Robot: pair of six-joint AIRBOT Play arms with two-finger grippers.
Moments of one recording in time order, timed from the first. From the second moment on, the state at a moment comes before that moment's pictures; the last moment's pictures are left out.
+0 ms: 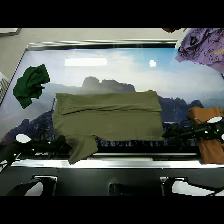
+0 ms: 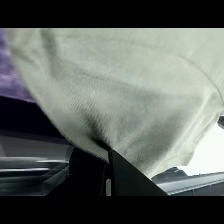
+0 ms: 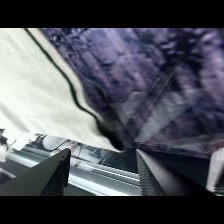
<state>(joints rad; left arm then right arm) 0.19 -1.07 0.34 0.84 -1.04 -1.55 -0.54 -1.46 0.80 -0.98 1.39 1.30</state>
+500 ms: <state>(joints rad) 0.19 -1.07 0.34 0.84 -1.06 -1.55 -0.54 -1.46 0.72 -0.91 1.29 1.23</state>
